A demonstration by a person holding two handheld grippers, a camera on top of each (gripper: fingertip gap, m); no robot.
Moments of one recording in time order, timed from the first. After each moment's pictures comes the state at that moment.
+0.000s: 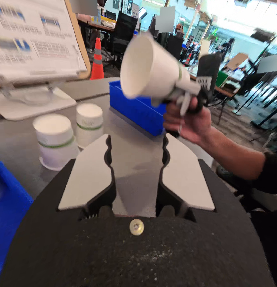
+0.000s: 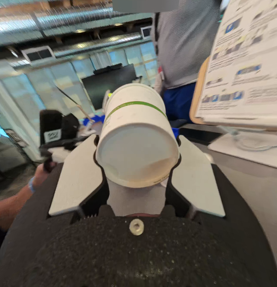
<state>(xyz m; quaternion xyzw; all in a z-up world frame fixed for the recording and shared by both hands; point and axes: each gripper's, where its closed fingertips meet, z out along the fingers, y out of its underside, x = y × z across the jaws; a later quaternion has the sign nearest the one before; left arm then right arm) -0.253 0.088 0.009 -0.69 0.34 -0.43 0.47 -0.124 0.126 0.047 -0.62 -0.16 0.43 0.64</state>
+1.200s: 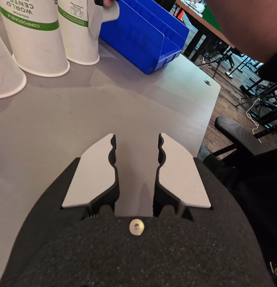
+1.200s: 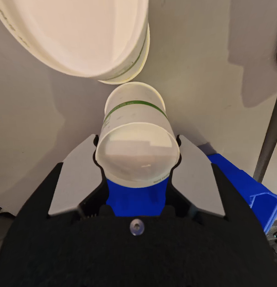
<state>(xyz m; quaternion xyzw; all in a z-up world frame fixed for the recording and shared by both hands) -0.243 0.031 -0.119 -0.75 0.39 -0.42 0.34 -0.047 0.237 -0.146 -0.86 -0.51 -0.01 0.02</state>
